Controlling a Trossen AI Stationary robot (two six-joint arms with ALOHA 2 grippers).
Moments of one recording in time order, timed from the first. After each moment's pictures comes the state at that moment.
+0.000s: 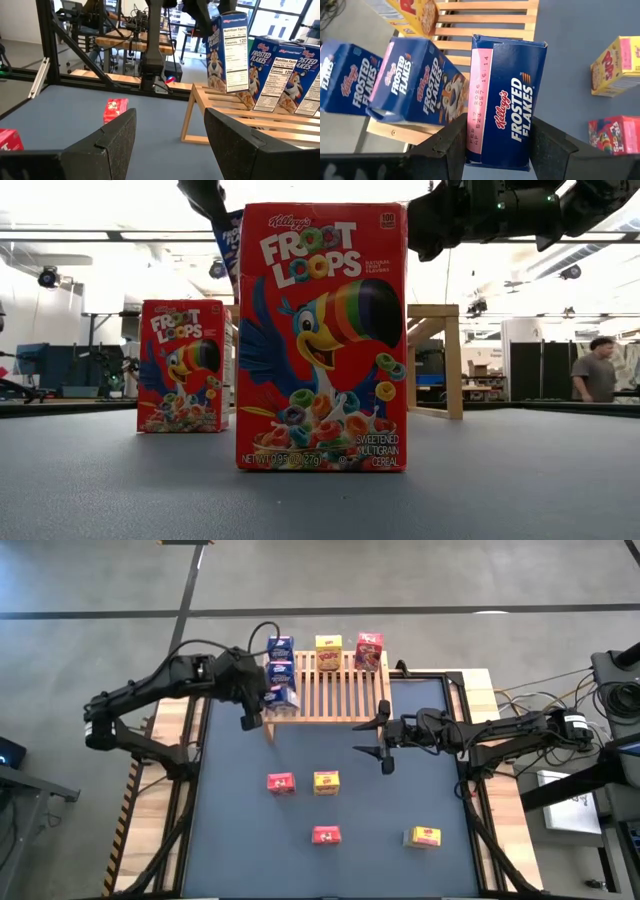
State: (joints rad) left arm 0.31 1.31 1.55 -1.13 -0.14 0.22; right arm -0.10 1.16 0.53 0.60 -0.13 -0.15
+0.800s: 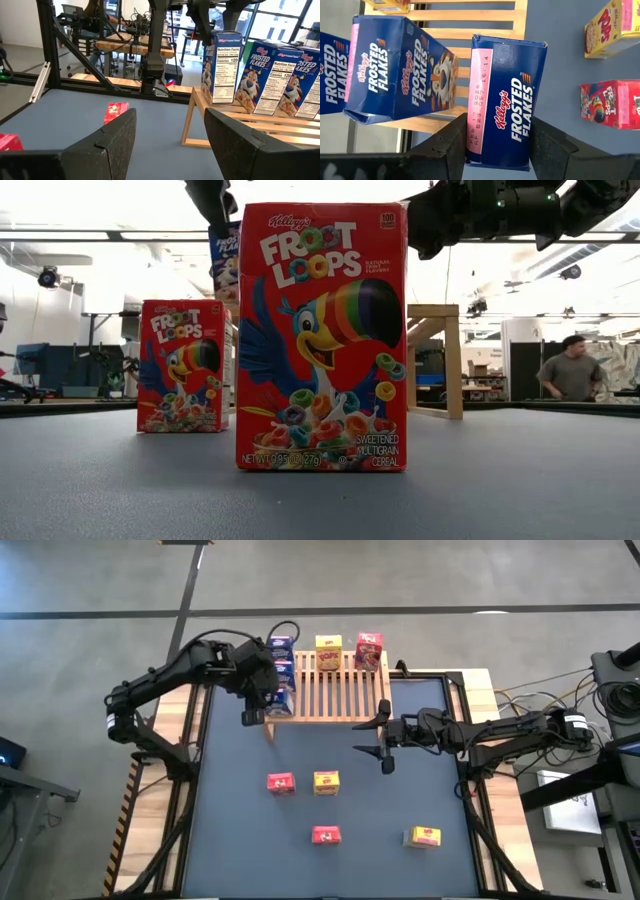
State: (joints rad) left arm 0.35 1.50 1.77 -1.40 -0.08 0.30; right arm -0.10 1.15 0.53 0.62 -0.13 -0.14
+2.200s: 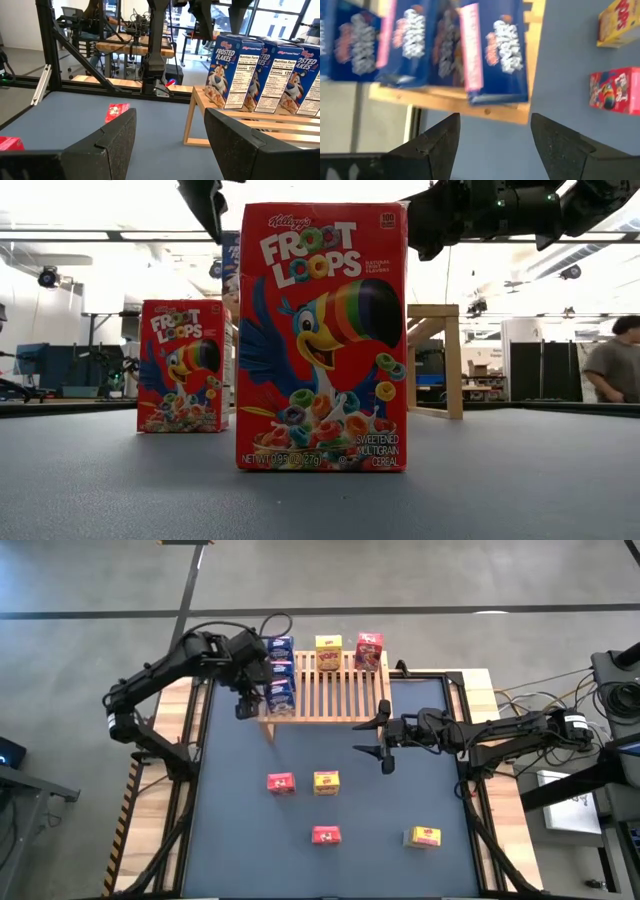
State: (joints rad) left arm 0.42 1.50 1.83 -1.49 -0.09 0.33; right arm -0.10 1.15 0.53 0.62 -0.13 -0.12
